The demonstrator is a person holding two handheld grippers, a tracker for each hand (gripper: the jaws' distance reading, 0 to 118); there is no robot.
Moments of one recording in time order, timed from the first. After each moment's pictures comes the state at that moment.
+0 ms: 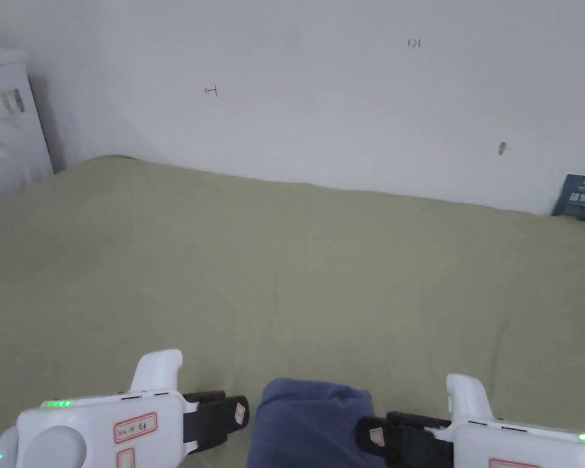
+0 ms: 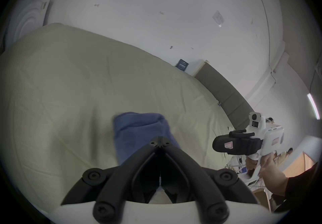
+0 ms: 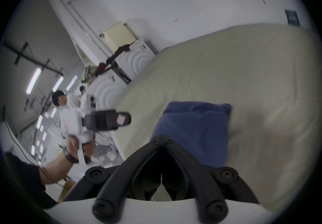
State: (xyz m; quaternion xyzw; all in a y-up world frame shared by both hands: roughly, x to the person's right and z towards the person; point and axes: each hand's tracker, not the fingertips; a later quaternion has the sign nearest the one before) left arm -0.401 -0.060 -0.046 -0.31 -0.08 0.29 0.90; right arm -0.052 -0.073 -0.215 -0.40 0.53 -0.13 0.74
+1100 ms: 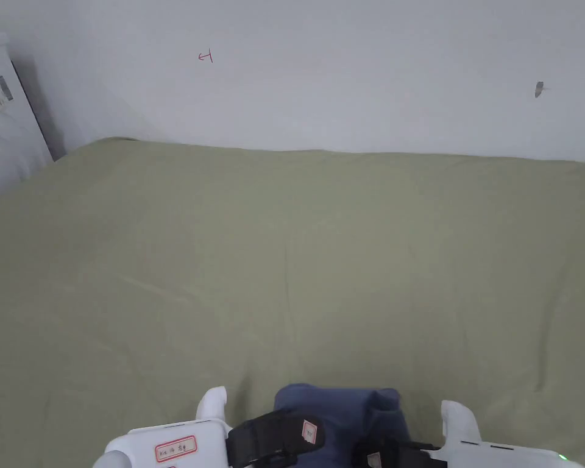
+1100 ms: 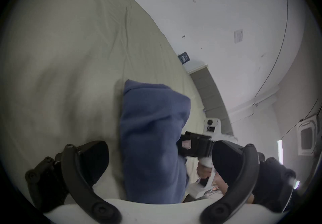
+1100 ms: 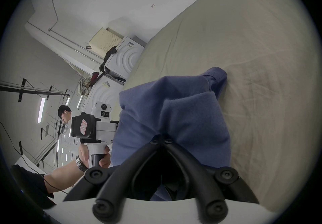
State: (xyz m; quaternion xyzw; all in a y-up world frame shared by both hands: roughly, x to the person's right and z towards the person) left arm -0.398 -0.181 -0.137 -0.34 -0.19 0.48 0.79; right arm -0.072 -0.184 -0.268 -0.48 0.51 -0.20 0.69
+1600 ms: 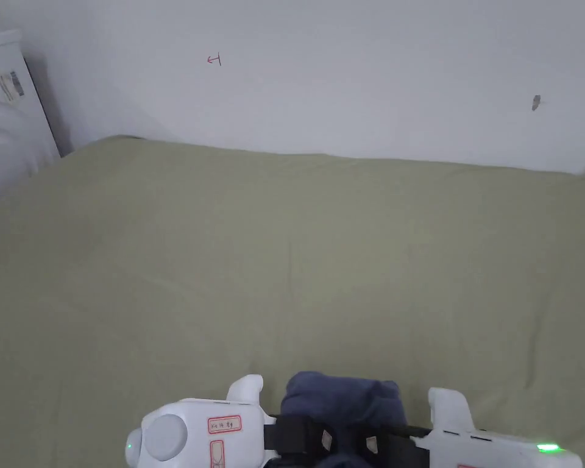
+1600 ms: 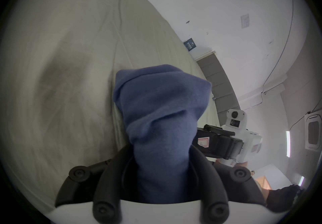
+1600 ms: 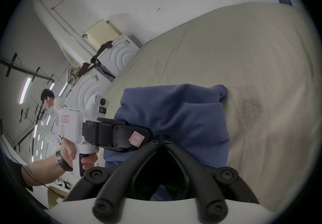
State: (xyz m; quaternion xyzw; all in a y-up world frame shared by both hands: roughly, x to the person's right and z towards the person) left arm -0.378 -0.167 -0.147 -0.40 -0.15 0.38 0.82; right arm -0.084 -0.151 -0.239 -0.43 0.48 -0.11 0.75
